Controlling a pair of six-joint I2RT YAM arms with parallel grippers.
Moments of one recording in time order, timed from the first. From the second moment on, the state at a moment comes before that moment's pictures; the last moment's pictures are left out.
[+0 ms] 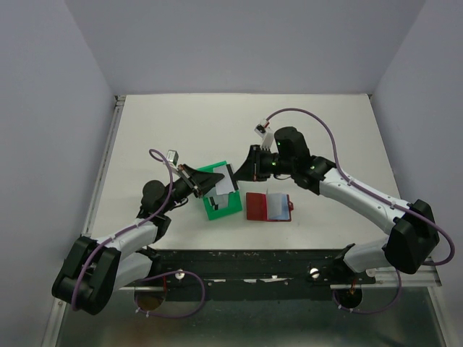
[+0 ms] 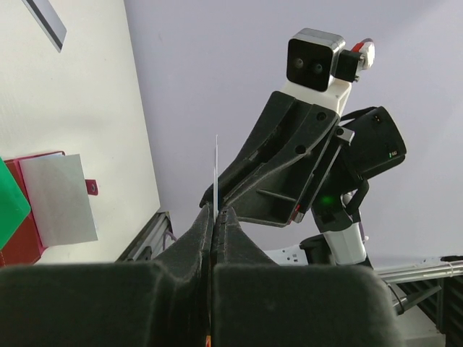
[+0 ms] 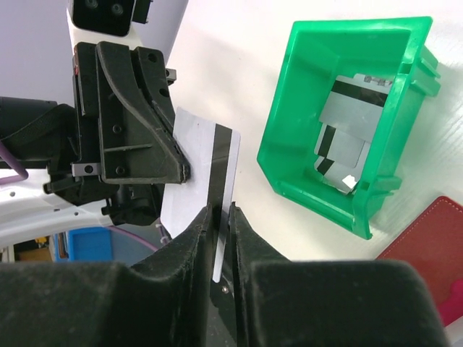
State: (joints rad) left arm -0.38 1.10 0.23 1.02 0.51 -1.56; right arm 0.71 1.39 1.07 -0.16 -0.46 0.67
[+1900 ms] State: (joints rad) left arm -0.38 1.11 0.22 1.07 0.50 -1.58; right arm 0.71 1.29 0.97 -0.08 -0.53 0.76
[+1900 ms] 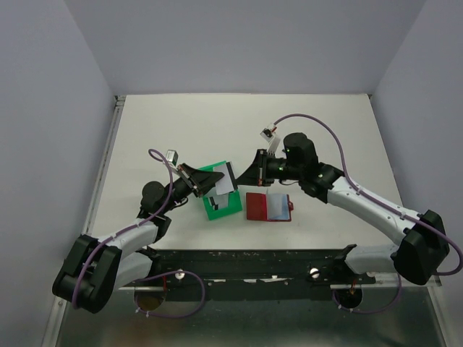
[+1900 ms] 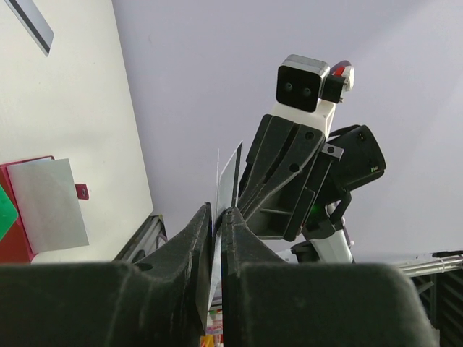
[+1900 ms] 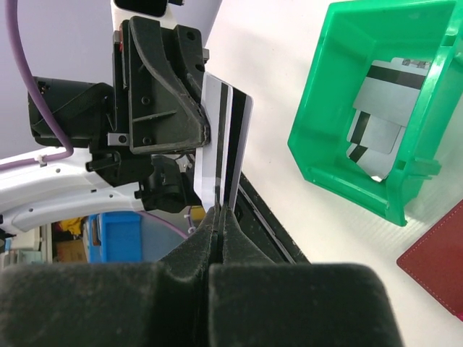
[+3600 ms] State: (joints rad) left arm -0.42 1.58 0.94 0.32 0.44 -0.95; right arm 0.65 0.85 0.80 -0.41 0.03 0.68
